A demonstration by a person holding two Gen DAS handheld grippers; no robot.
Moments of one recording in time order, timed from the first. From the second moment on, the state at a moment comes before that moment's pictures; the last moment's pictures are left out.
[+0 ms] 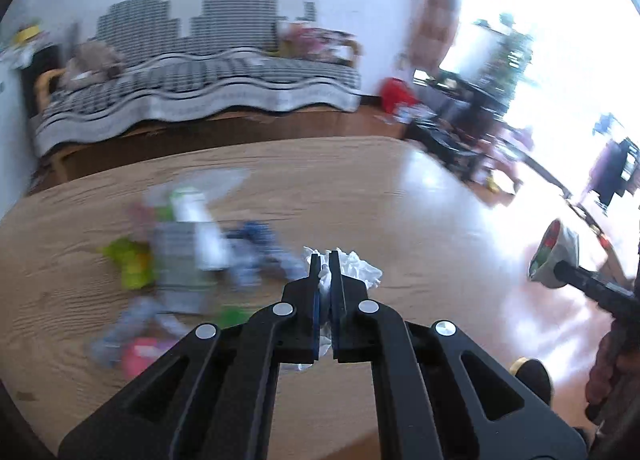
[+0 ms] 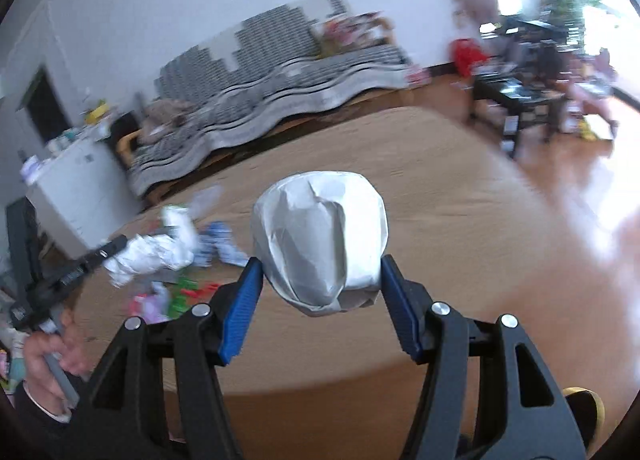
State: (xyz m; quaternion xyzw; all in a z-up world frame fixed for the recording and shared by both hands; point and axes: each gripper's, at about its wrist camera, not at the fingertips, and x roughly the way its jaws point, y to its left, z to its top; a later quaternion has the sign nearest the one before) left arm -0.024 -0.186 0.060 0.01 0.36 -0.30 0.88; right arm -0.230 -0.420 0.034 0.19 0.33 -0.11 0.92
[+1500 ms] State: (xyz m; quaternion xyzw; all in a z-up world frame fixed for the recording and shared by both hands) left arm -0.340 -0.560 -0.198 0.21 0.51 -0.53 0.64; right arm -0.567 -0.587 -0.206 0.37 0.46 -0.35 0.73
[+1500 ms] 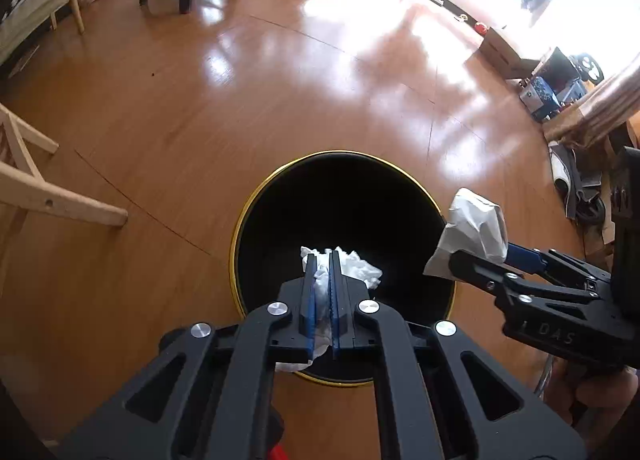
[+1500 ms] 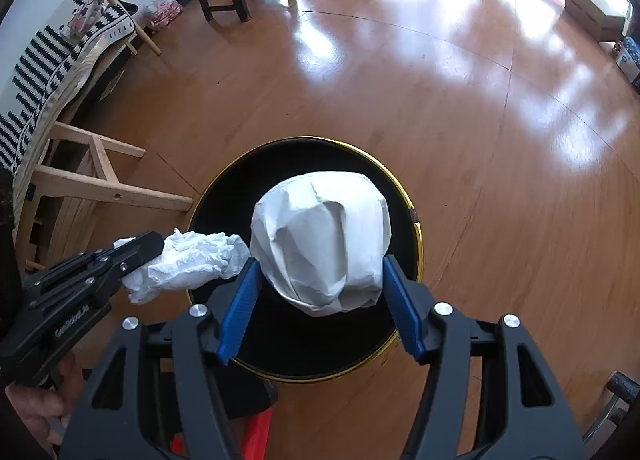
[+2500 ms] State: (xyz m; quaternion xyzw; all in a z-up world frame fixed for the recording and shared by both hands) left arm -0.076 -0.215 0.079 0.04 0.39 -0.29 0.87; right arm -0.318 -0.422 0.035 0.21 0.38 -0.18 0.88
